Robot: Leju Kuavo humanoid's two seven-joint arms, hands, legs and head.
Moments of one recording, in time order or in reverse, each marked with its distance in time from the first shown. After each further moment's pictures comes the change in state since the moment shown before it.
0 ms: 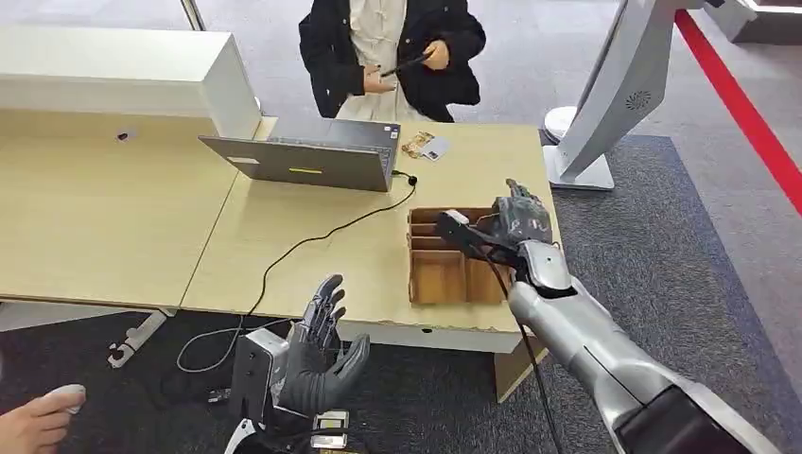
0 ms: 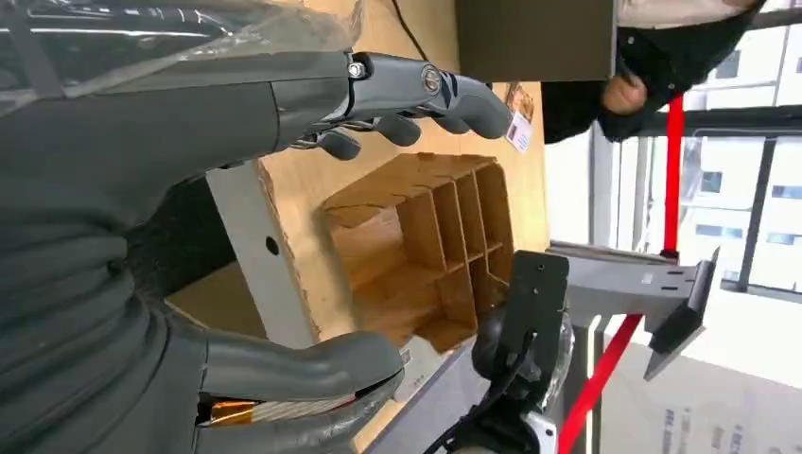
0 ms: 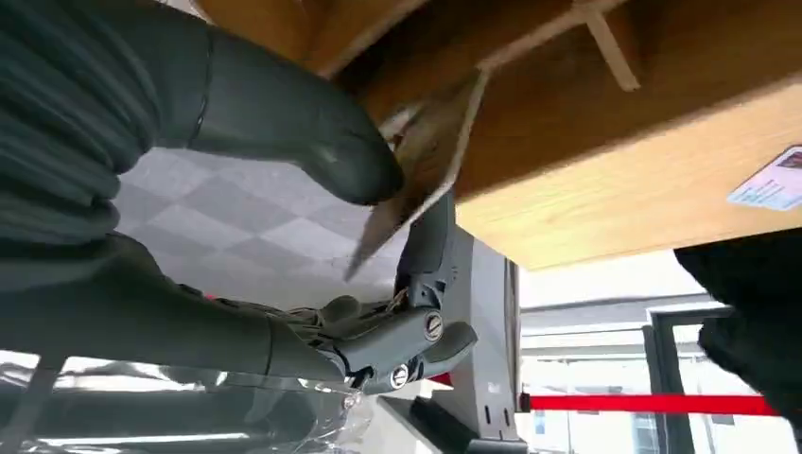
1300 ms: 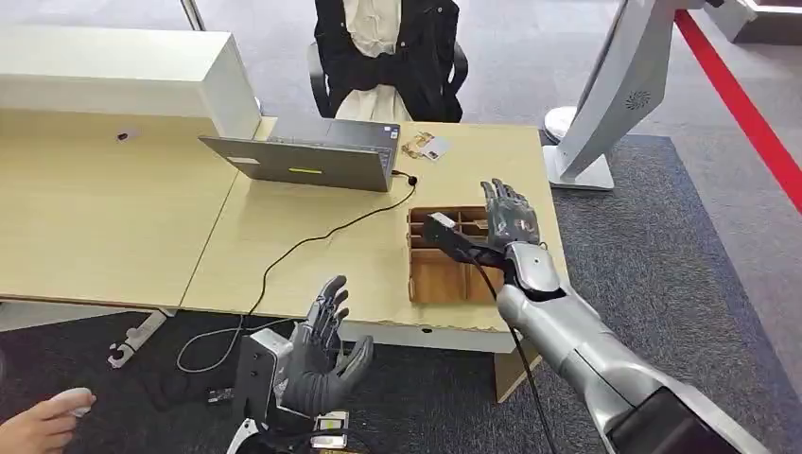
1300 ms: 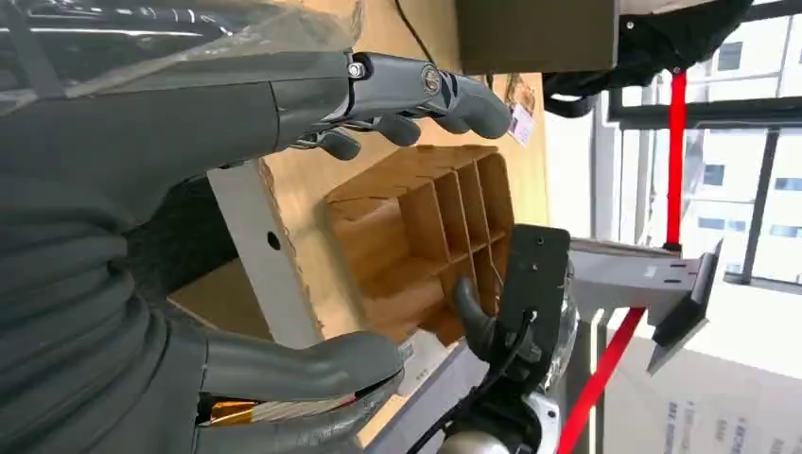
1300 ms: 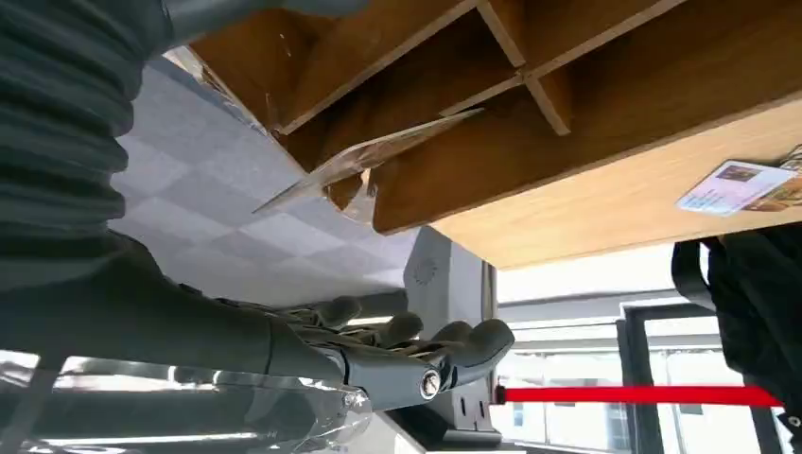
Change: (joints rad) left arm 0.000 -0.006 0.002 0.008 -0.005 -0.007 0.002; right arm 0.011 0.029 0.005 -0.014 0.028 -0.005 0.000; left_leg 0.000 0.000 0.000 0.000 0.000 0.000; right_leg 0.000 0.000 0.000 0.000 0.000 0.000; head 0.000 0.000
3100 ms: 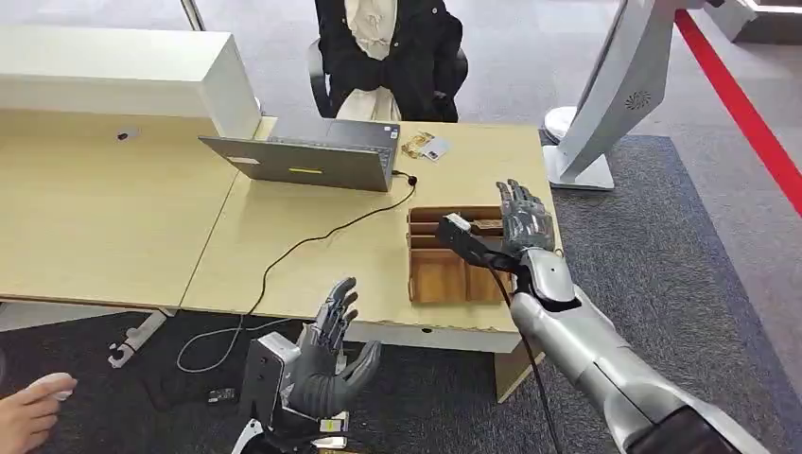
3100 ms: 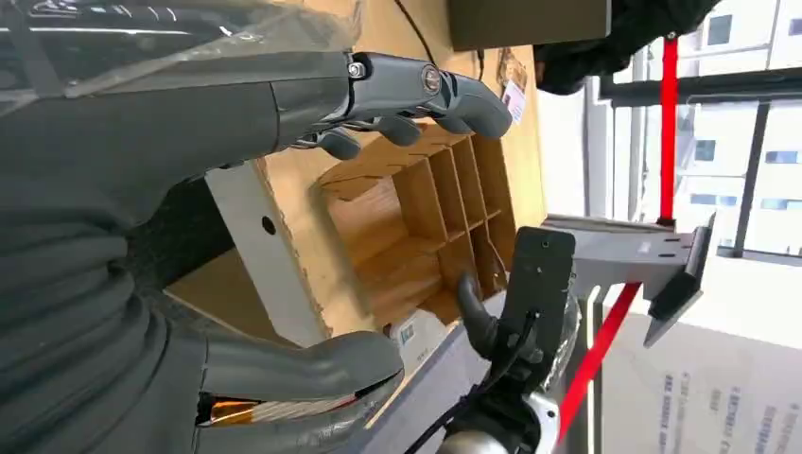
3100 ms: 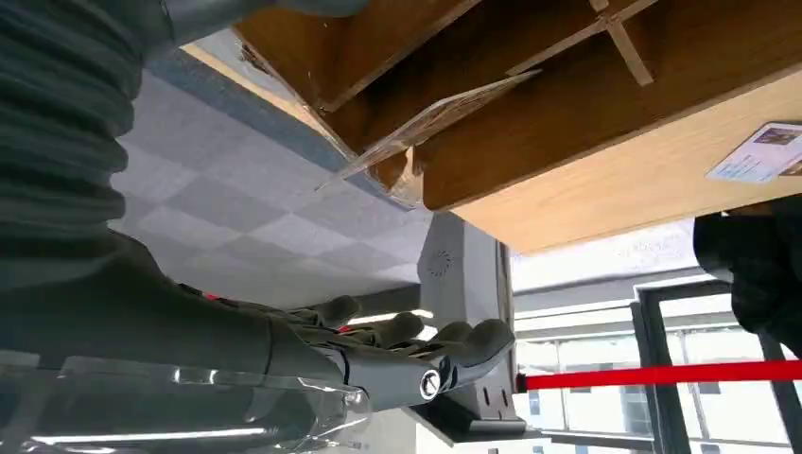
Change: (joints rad) left arm -0.002 -0.010 0.000 0.026 0.008 -0.064 -0.035; right arm 0.069 -0.077 -0.052 -0.145 0.038 -0.008 0.032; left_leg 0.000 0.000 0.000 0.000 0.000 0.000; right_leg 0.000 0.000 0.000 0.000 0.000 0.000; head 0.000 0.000
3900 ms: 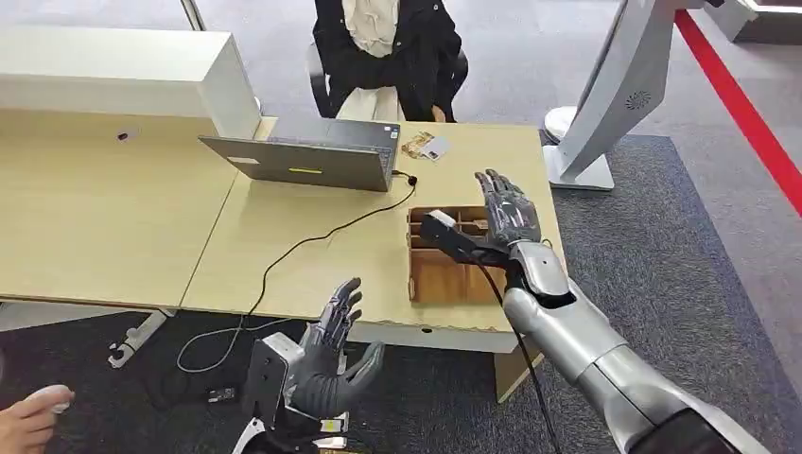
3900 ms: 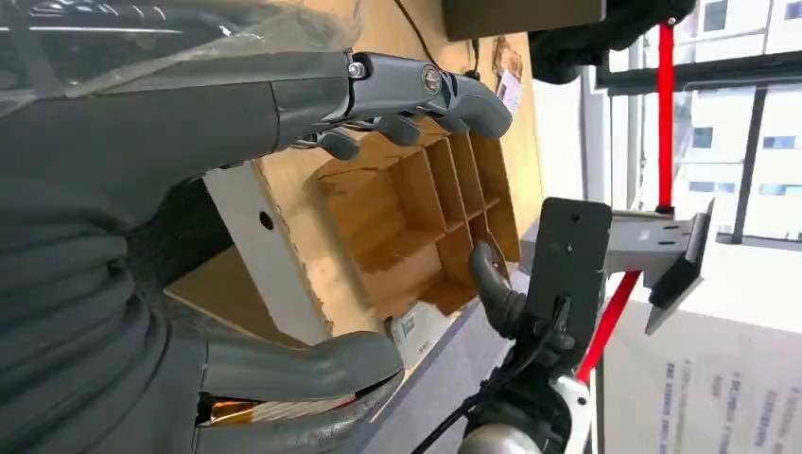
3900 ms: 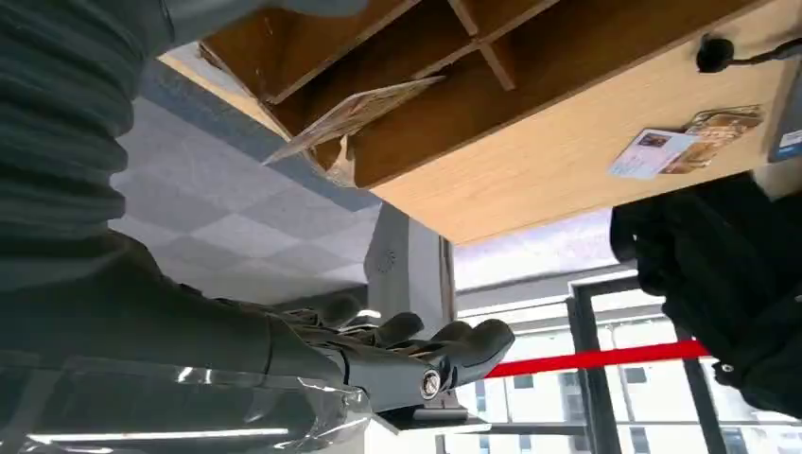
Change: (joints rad) left arm -0.006 0.000 0.000 0.008 -0.004 -0.018 -0.002; right arm 0.004 -0.005 0.000 -0.120 -0.012 0.063 -0.033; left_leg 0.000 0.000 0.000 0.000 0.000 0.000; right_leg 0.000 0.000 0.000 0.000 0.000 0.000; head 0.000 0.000
